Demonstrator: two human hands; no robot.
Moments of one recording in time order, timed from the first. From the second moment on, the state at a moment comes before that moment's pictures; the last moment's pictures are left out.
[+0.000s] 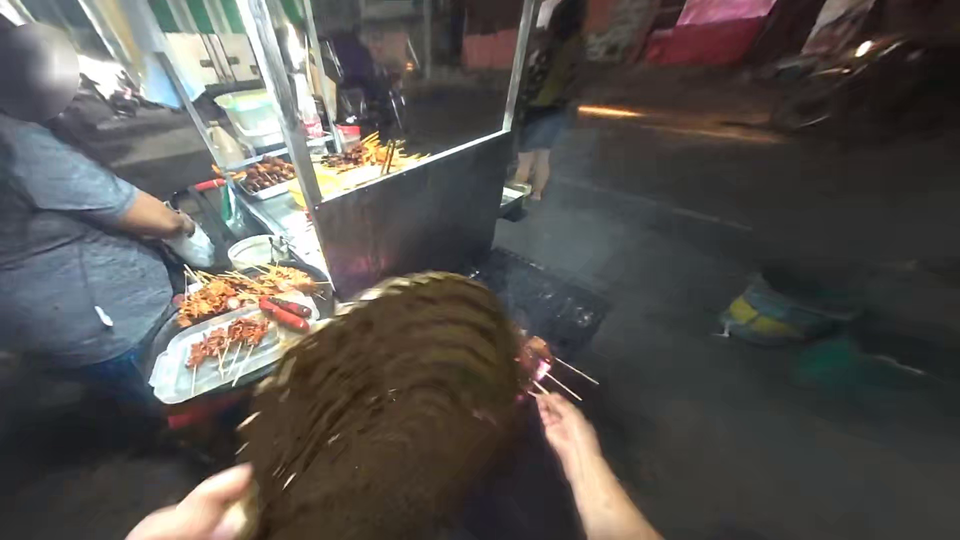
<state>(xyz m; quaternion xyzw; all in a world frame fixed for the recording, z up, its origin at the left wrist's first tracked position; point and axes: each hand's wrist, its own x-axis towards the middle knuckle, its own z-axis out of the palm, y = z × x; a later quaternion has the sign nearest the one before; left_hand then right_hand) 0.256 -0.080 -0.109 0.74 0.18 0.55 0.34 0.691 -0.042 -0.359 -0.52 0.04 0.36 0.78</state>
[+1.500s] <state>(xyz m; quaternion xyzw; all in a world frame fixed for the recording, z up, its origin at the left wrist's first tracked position) 0.373 -0.035 -0.196 0.73 0.29 0.58 0.24 0.736 -0.049 -0.332 -0.83 -0.51 0.18 0.13</state>
